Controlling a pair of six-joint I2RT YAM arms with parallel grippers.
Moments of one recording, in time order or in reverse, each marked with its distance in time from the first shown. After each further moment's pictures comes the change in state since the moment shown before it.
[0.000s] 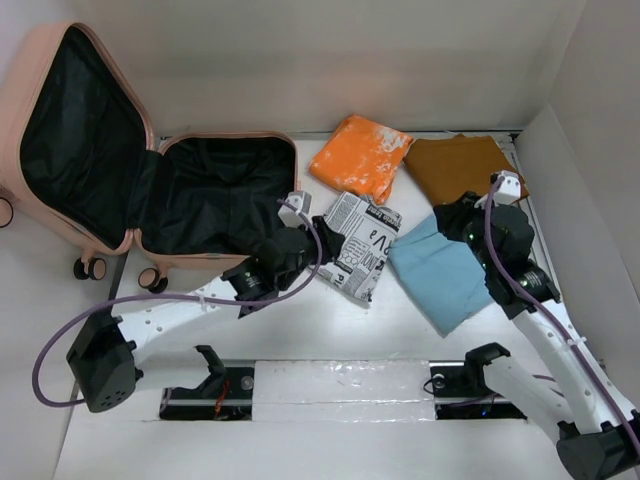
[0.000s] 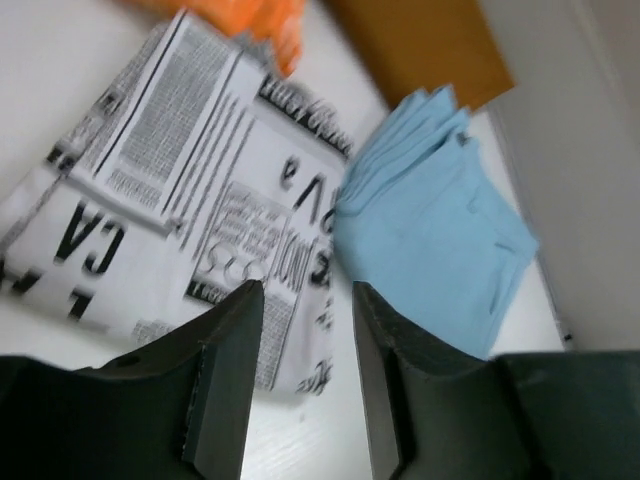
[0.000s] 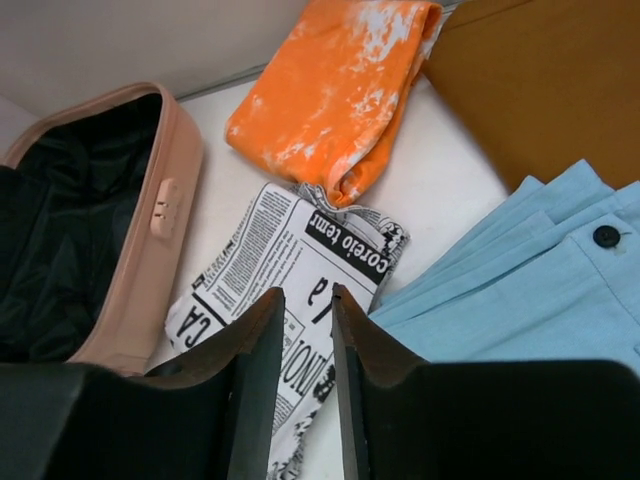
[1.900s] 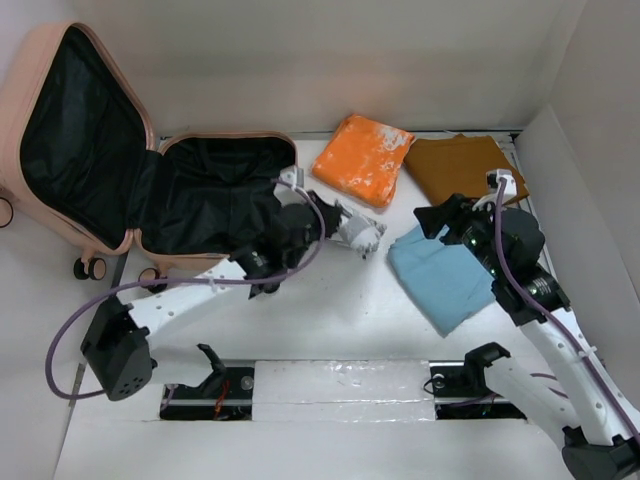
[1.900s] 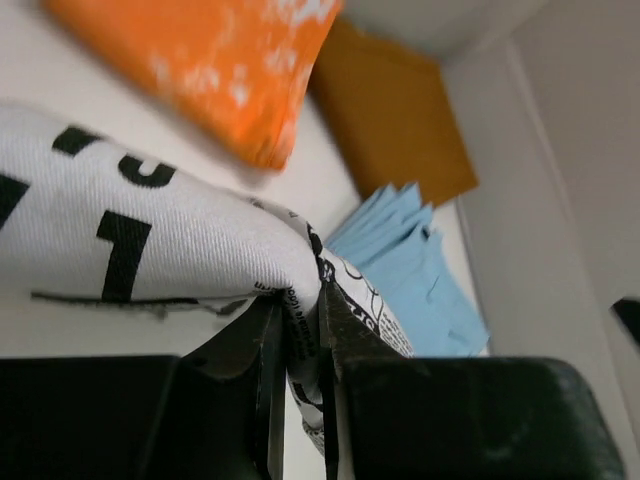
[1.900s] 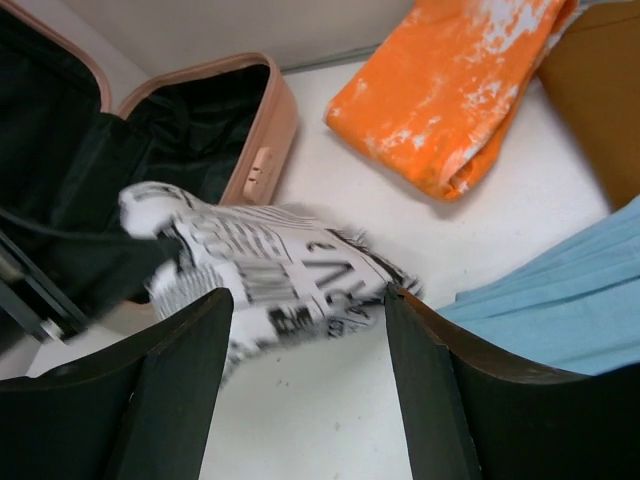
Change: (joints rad) left arm 0.024 0.128 0.099 -0.015 -0.111 -0.175; right arm 0.048 -0.055 0.034 -0.027 -0.163 0.003
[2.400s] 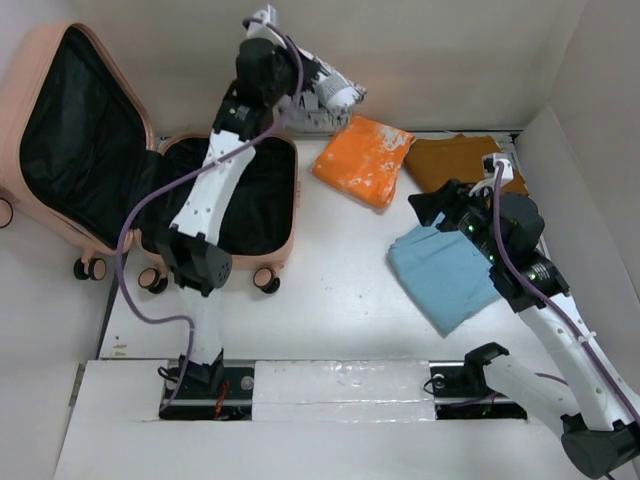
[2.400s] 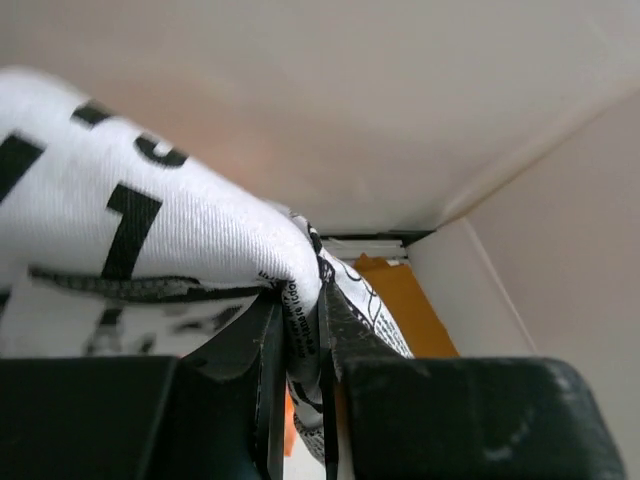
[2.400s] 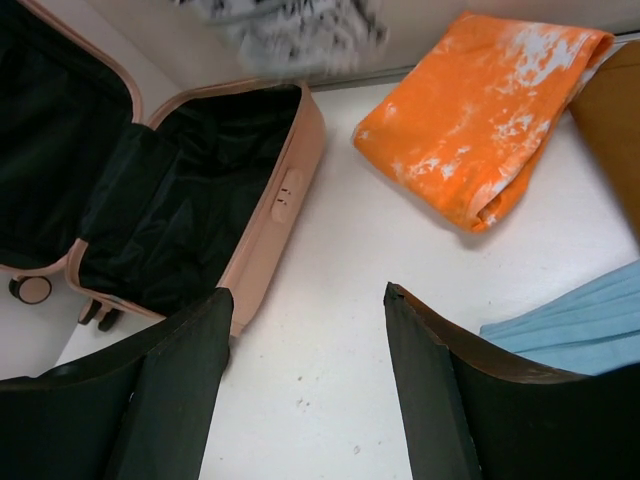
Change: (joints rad) left arm 0.487 0.672 1.361 -0.447 0.451 0.244; right arm 0.012 0.096 0.111 0.023 -0.032 -0.001
